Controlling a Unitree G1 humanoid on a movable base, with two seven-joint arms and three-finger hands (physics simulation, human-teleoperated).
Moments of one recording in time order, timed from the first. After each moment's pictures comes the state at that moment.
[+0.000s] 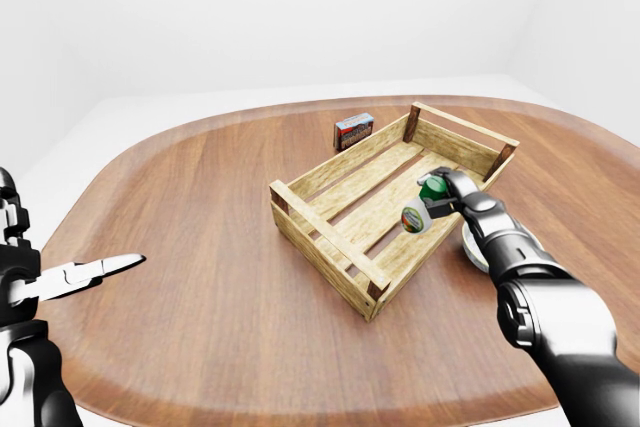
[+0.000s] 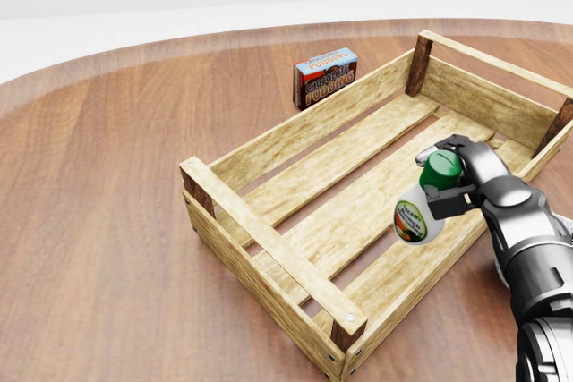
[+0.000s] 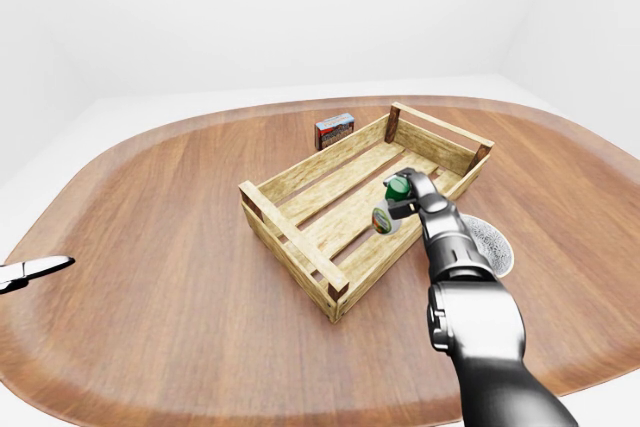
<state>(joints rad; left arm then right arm) 0.03 0.24 0.71 -0.49 -0.23 0.09 -0.16 -0.96 -0.41 -0.11 1.31 -0.28 0.09 0.16</state>
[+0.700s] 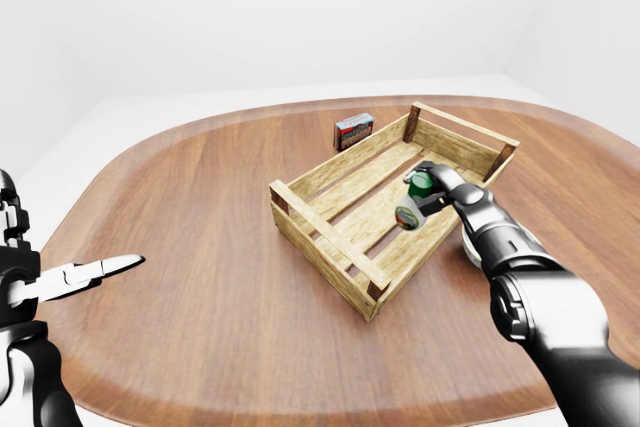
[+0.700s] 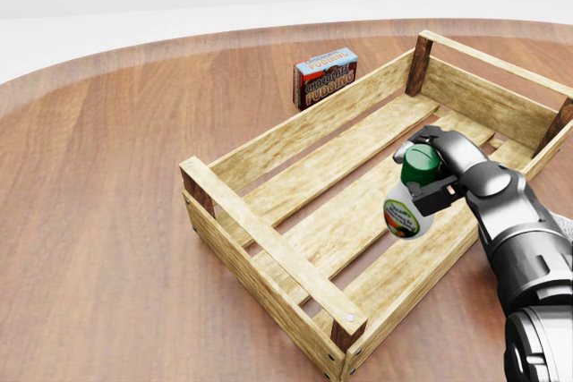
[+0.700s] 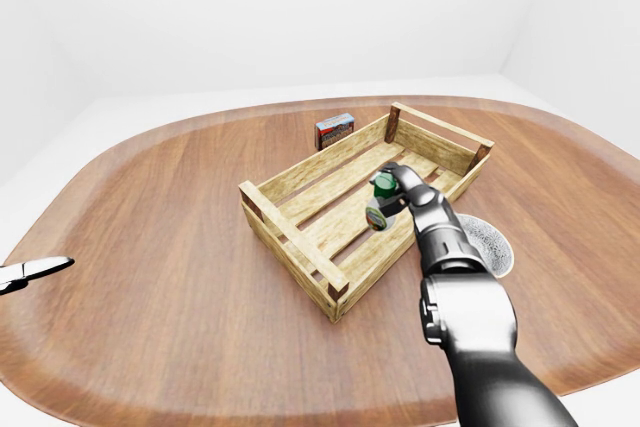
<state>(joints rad) 0.03 0.24 0.71 -0.48 -0.23 0.09 -0.16 -1.01 -0.38 -0.09 1.33 -0.44 0.03 0.23</state>
